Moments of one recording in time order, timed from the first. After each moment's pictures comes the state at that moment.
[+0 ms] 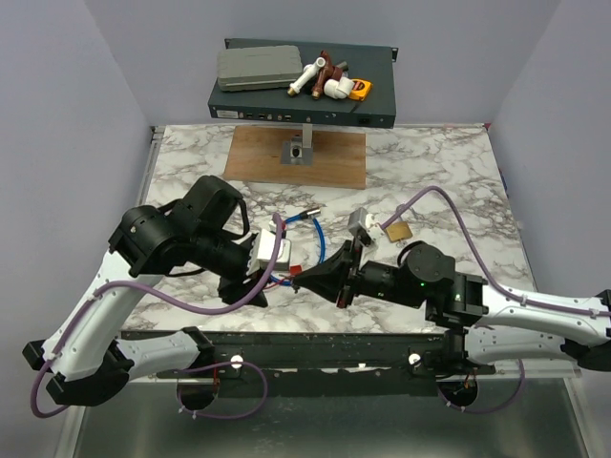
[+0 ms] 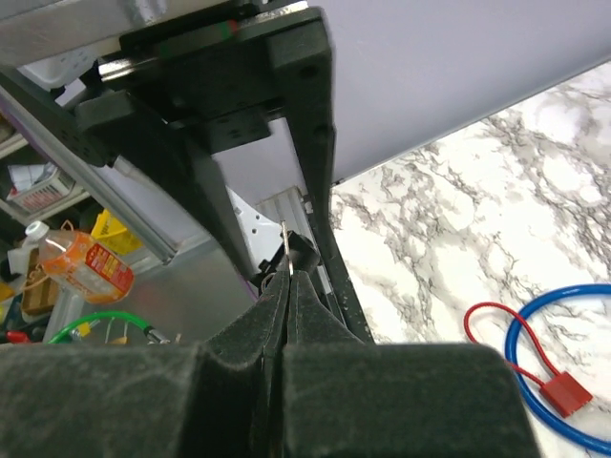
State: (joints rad) left arm -0.77 1.11 1.63 -1.54 0.73 0.61; right arm 1.35 0.99 0.93 0.14 0.02 0.33
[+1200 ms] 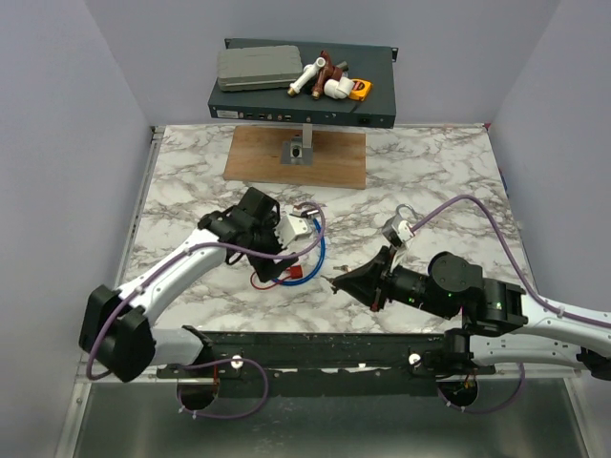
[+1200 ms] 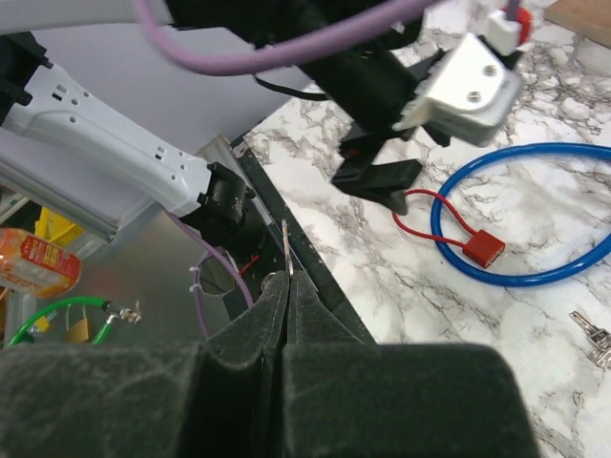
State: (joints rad) left arm -0.61 1.21 0.99 -0.85 0.28 0.51; right arm 1.35 0.74 0.86 -0.23 0.22 0.44
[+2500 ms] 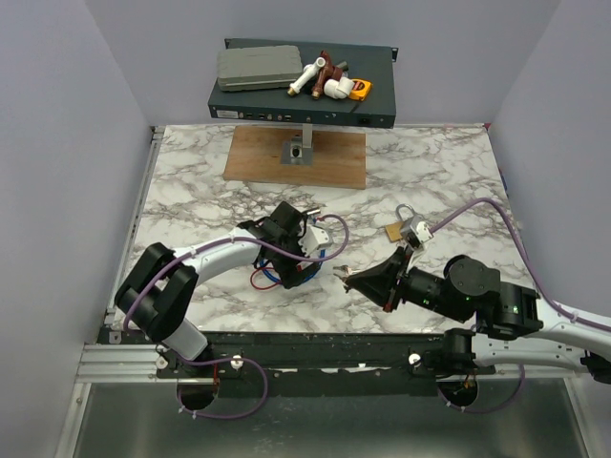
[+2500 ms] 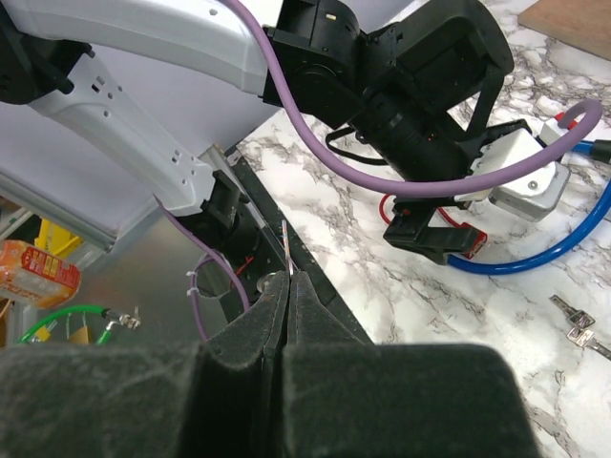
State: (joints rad) left arm -0.68 1.56 0.90 -0.45 0.26 0.40; right arm 1.35 0.65 0.84 -0.29 0.26 0.45
